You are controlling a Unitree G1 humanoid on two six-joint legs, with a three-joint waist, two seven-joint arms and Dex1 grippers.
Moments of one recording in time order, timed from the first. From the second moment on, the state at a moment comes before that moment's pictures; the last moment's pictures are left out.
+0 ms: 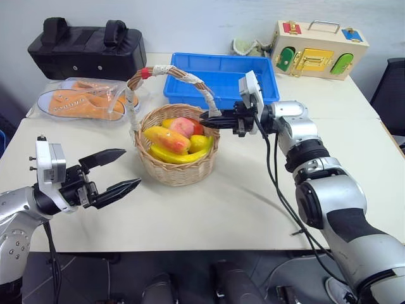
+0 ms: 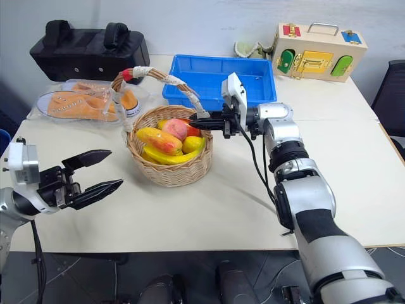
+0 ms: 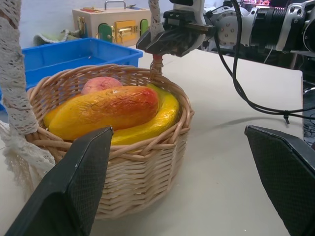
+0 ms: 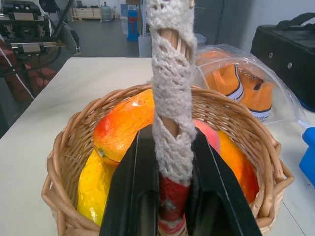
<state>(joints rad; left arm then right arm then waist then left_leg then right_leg) 0.00 0.77 0.49 -0.39 -0.82 0.48 -0.95 -1.27 -0.30 0.02 1.10 0.25 -0.10 1.48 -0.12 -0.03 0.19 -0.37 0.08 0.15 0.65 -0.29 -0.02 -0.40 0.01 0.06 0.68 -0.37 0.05</state>
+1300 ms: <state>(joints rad) -0.43 0.69 0.19 -0.05 -0.66 0.38 -1.11 -0.25 -0.72 -0.60 0.12 0.55 0.35 0.79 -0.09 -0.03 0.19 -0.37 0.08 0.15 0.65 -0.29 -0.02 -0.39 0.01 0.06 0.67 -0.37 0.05</state>
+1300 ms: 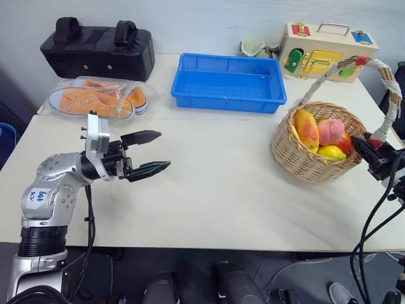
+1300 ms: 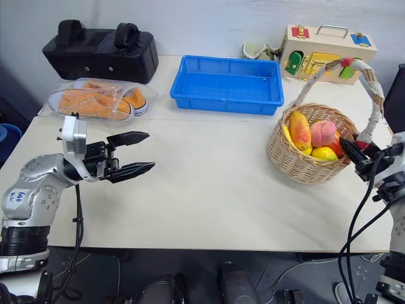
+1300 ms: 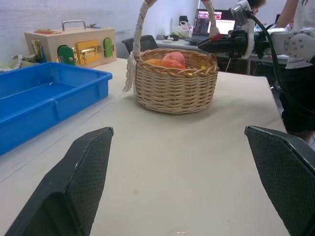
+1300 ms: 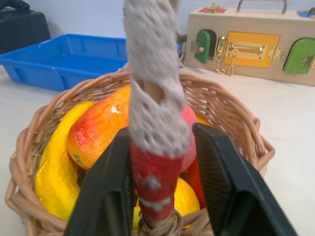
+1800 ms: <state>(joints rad) -0.26 0.81 0.25 0.21 -0.52 0.21 -1.19 0.07 -0.86 -0.74 0.02 0.57 0.06 1.18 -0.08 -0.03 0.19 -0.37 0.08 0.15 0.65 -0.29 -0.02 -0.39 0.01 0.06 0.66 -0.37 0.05</state>
